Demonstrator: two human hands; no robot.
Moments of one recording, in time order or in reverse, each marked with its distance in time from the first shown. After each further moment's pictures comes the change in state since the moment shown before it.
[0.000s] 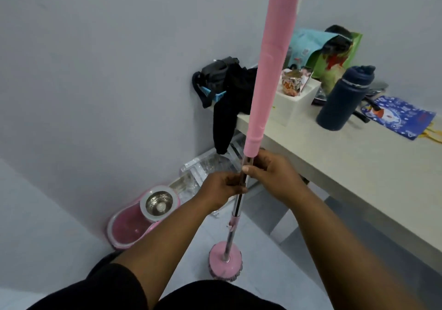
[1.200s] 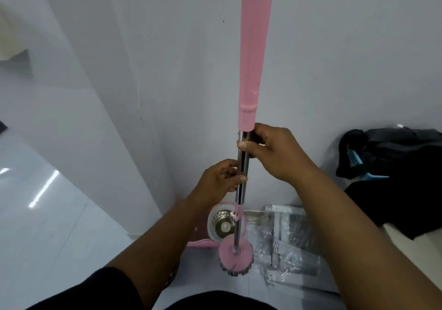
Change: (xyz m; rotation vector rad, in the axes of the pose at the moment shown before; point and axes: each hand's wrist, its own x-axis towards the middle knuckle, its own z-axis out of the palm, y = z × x) left_hand 0.082 -0.036 -0.265 -0.262 0.823 -0.046; right_hand 0.352 -0.146 0.157 0.072 -0.617 -0.655
